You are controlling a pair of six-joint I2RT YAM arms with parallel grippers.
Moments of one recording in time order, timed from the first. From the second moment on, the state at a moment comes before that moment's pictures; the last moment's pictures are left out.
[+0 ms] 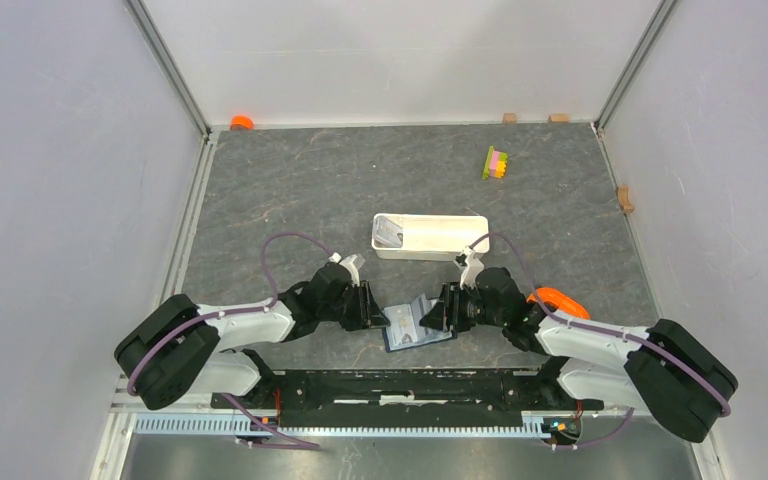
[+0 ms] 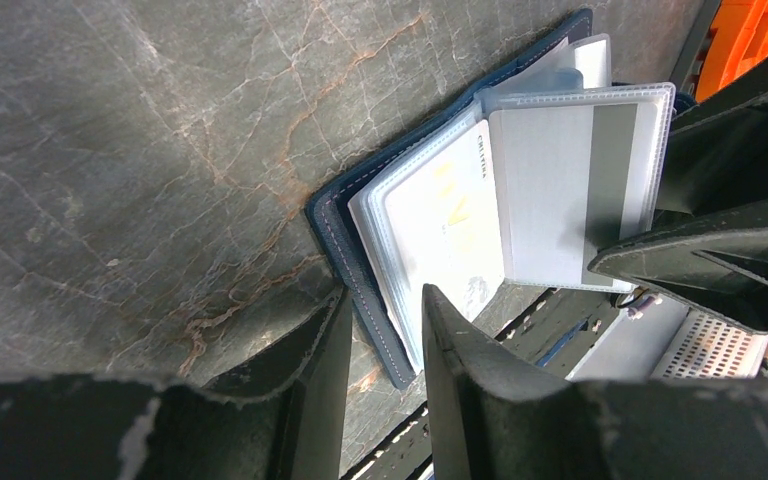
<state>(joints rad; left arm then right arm) -0.79 1.30 0.35 0.18 0.26 -0.89 0.77 1.14 0.23 0.29 -0.32 0.76</state>
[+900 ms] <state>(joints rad) -0.79 1.23 0.35 0.10 0.22 -0.89 0.94 1.23 0.39 0.31 -0.32 0.73</state>
